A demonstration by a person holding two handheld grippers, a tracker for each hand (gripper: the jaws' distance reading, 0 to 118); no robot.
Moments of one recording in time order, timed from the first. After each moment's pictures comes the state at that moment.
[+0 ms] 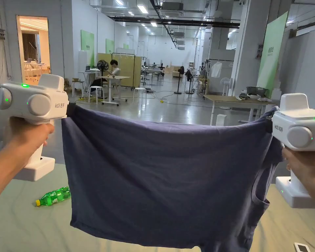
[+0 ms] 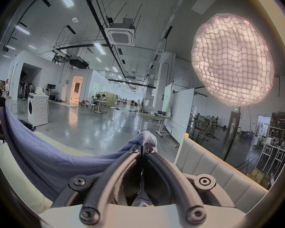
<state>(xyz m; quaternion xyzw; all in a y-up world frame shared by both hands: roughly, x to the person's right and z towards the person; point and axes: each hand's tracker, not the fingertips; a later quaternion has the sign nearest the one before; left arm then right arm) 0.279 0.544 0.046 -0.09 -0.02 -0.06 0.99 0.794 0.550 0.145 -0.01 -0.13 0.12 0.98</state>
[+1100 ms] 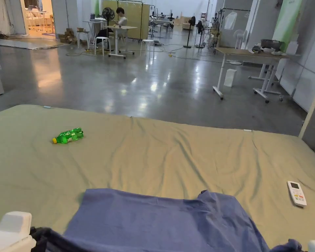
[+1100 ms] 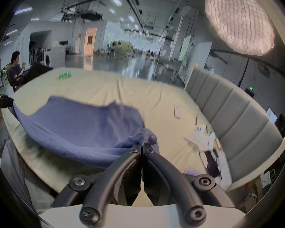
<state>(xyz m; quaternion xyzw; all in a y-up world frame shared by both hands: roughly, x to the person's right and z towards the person) 0.224 0.215 0.331 -0.34 -0.06 -0.01 0.94 0.763 0.261 0.435 -0.32 -0.07 0.12 0.94</state>
